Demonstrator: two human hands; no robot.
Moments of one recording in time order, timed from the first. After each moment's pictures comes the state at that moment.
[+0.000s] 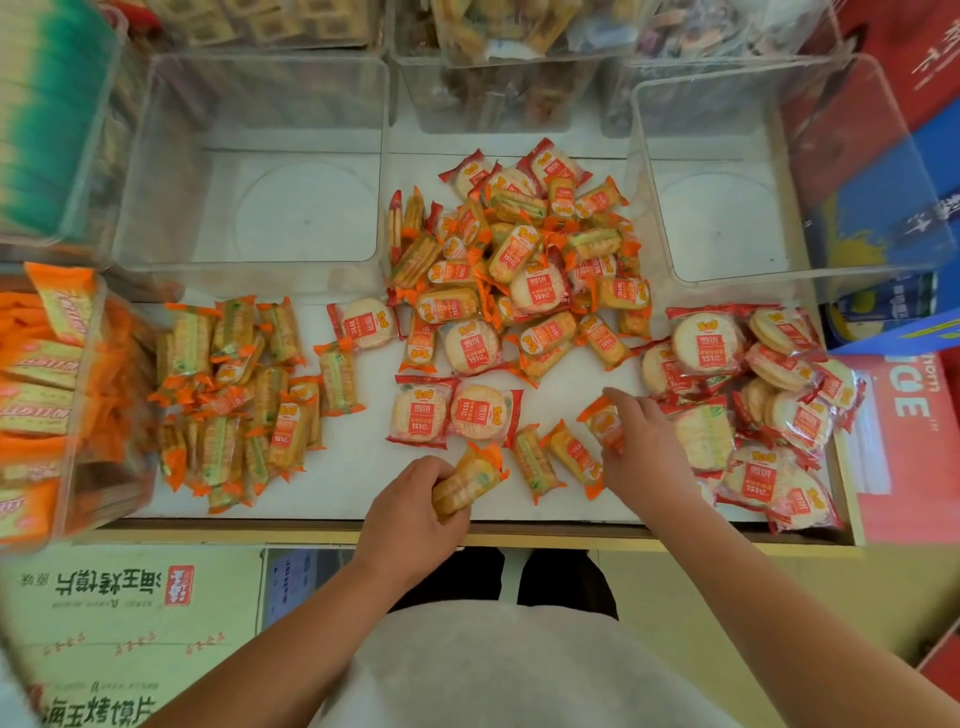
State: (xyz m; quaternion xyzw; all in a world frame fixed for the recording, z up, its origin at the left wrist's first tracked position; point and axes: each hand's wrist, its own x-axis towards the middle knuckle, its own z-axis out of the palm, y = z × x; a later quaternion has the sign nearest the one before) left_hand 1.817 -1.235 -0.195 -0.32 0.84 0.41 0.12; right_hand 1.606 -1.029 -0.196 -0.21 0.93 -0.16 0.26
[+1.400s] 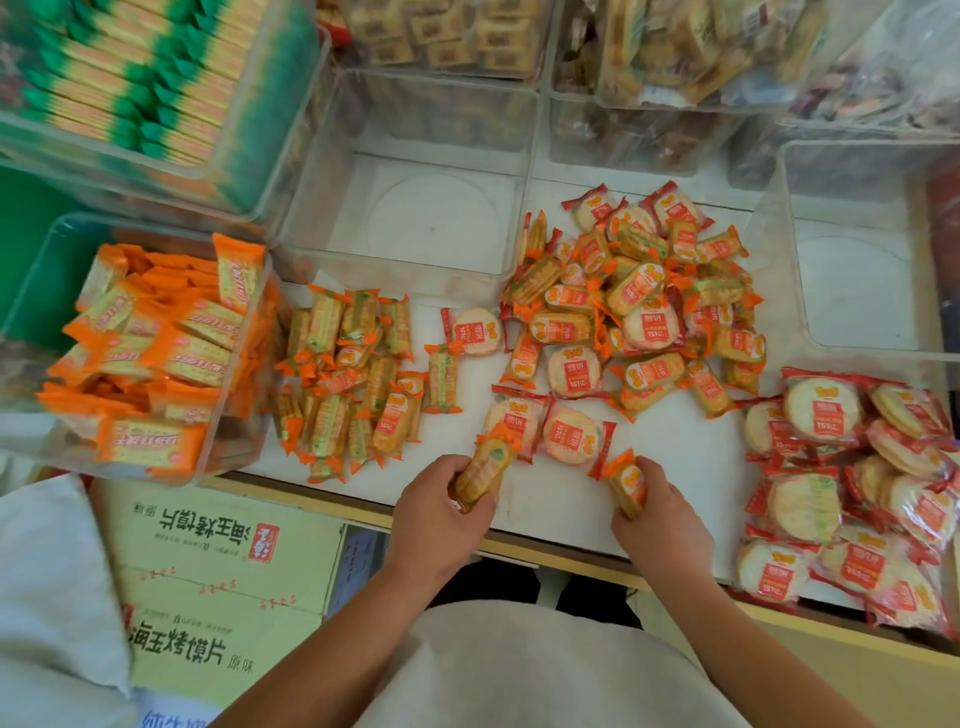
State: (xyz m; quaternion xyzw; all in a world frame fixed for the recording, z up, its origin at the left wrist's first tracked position) left_hand 1.859 -1.276 -0.178 -0.46 0.75 0.47 -0.06; right_hand 1.680 -1.090 -0.191 -0.14 0.93 -0.09 0.32
